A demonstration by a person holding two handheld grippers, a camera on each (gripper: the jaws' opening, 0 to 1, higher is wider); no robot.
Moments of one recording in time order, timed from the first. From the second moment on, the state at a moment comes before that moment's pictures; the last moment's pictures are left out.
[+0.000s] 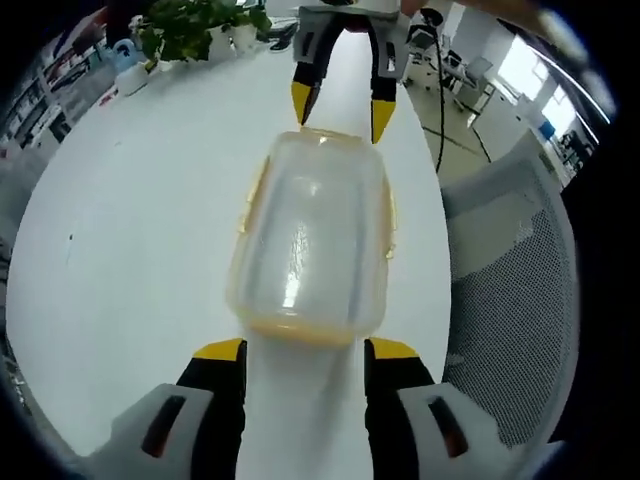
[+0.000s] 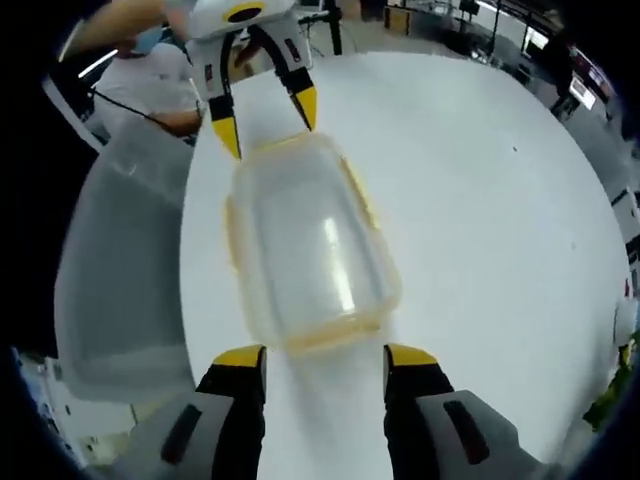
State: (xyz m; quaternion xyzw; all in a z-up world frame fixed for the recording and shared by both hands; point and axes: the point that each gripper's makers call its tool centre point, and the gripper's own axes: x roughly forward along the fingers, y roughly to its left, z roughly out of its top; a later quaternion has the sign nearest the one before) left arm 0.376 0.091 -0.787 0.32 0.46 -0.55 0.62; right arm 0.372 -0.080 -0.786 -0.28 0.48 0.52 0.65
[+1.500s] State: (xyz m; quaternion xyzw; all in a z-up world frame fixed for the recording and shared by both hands) left arm 0.378 0.092 -0.795 -0.12 0.63 -0.30 0.70; right arm 0.385 -0.078 -0.791 0.14 0.61 0.27 0.73
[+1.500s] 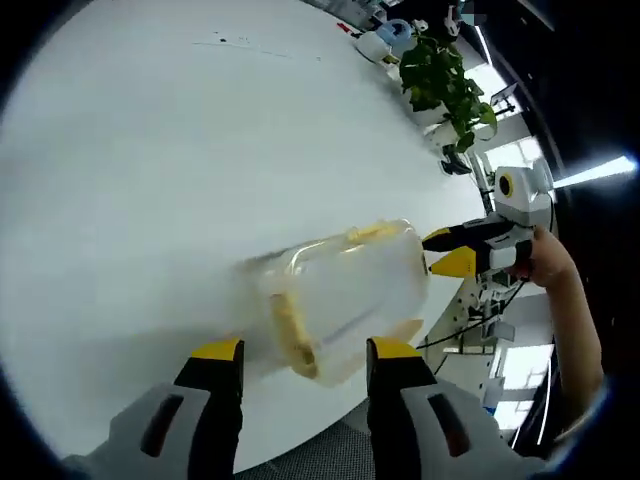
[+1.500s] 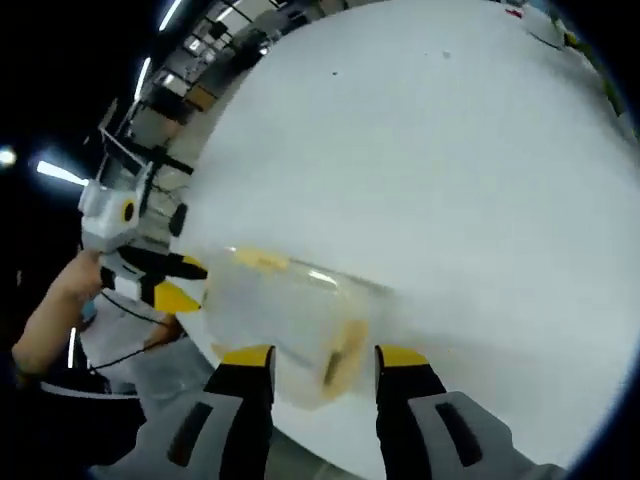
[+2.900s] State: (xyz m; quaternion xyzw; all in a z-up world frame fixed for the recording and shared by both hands) left arm 0.377 0.079 -0.803 -0.16 0.66 -0.29 0.68; right arm 0.390 -0.064 -0.801 0.09 0.62 0.28 0.73
